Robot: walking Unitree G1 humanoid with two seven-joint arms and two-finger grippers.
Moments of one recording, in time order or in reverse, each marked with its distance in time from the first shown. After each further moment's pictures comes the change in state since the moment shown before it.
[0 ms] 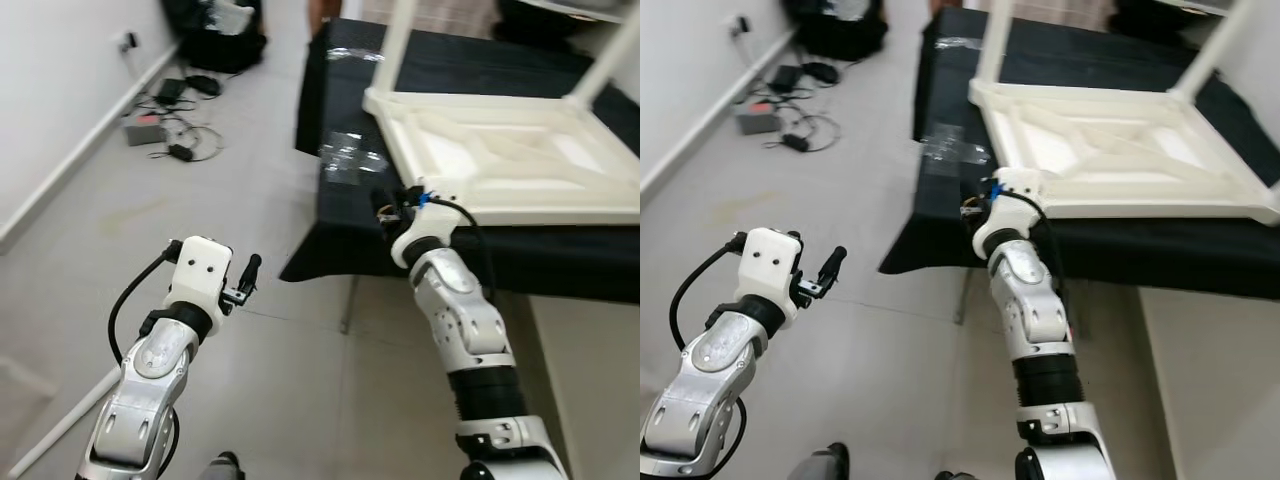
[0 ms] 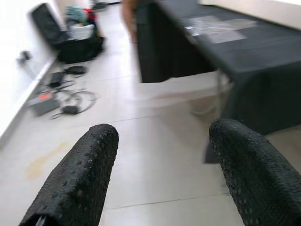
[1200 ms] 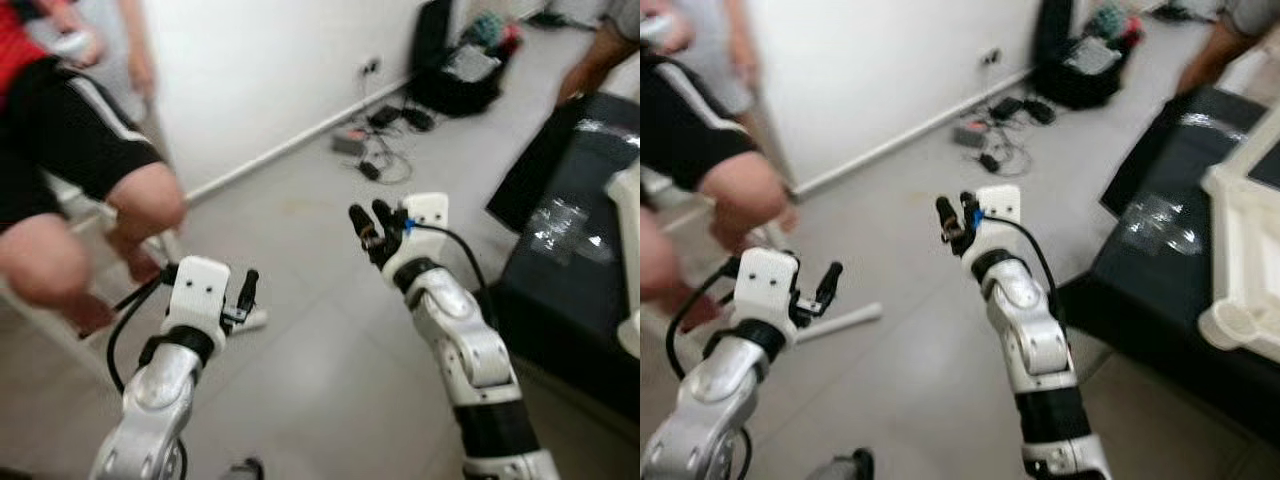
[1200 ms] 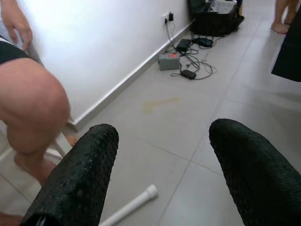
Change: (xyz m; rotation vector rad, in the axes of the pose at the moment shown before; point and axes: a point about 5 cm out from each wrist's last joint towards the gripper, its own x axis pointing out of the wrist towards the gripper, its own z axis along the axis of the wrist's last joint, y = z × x) left arm -0.020 -0.017 -0.004 -0.050 0.040 0.033; right arm -0.021 0.010 -0.006 -0.050 0.012 0.089
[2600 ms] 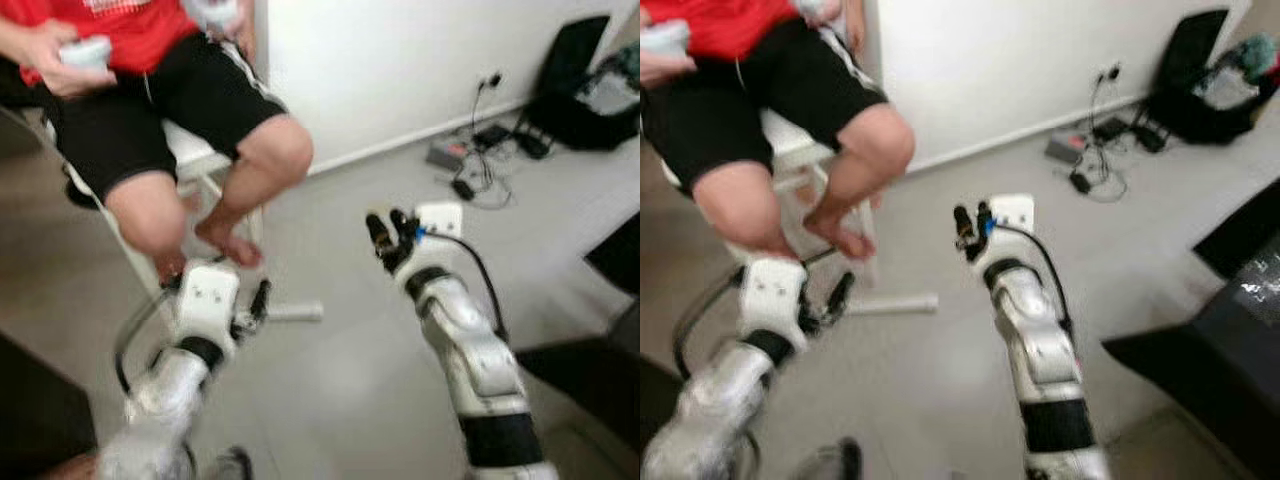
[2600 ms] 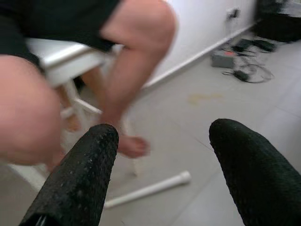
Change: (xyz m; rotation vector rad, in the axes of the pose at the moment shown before) left arm -0.005 0.004 0.010 -0.020 -0.015 0.037; right arm -0.007 0.001 -0.002 -0.013 -0.001 -0.045
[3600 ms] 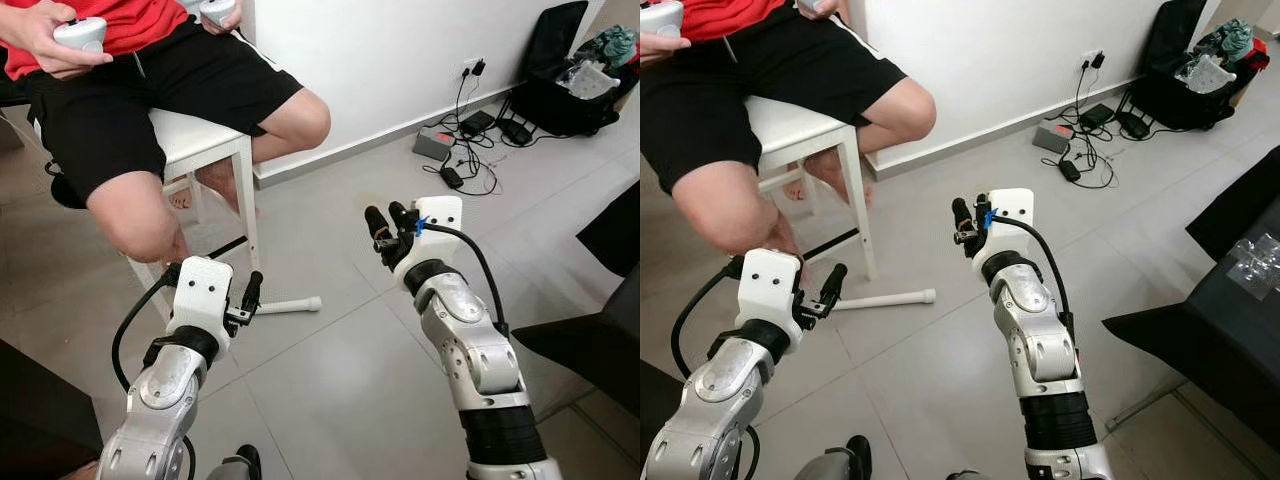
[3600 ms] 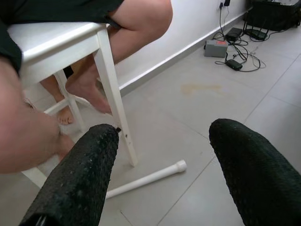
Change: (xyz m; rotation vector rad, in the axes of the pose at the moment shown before) left arm 0.003 -0.001 -0.010 -0.012 0.048 0.008; right arm 0.001 -0.007 0.001 0.008 0.019 -0.020
